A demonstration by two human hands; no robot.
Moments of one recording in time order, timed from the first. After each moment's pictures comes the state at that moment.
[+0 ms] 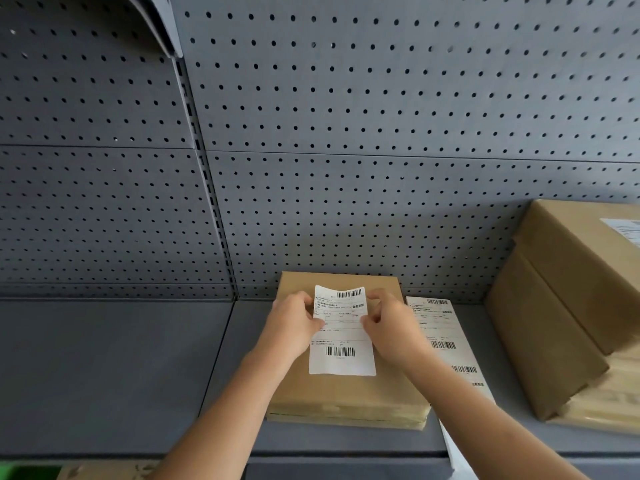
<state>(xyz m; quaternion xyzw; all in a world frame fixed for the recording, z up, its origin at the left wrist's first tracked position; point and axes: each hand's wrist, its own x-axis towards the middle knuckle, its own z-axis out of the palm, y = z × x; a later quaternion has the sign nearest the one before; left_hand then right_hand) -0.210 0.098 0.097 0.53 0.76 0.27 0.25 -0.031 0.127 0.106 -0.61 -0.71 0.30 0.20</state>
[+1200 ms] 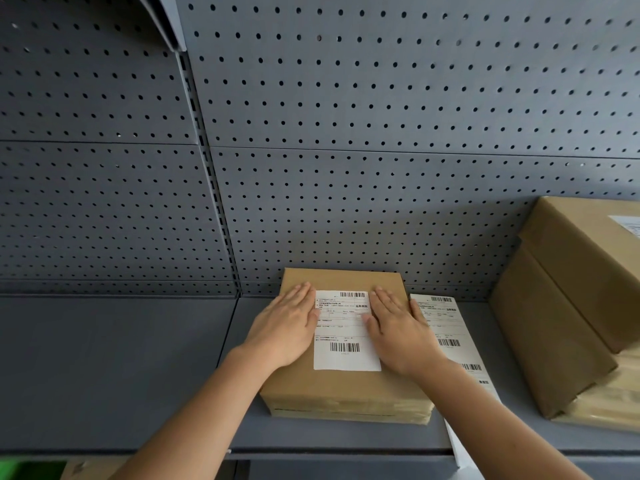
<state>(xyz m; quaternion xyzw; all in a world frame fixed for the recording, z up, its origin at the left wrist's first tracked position) -0.235 0.090 0.085 0.72 0.68 0.06 0.11 -0.019 0.137 0.071 -0.56 -0.82 0.11 0.06</state>
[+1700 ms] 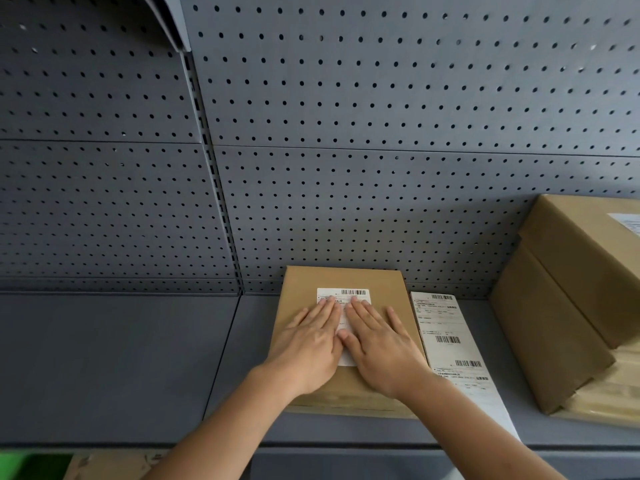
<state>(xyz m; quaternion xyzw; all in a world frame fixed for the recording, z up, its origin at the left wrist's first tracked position) -0.200 0.063 0.079 0.76 0.64 0.02 0.08 -0.038 0.098 0.074 -0.49 -0.86 0.10 0.05</state>
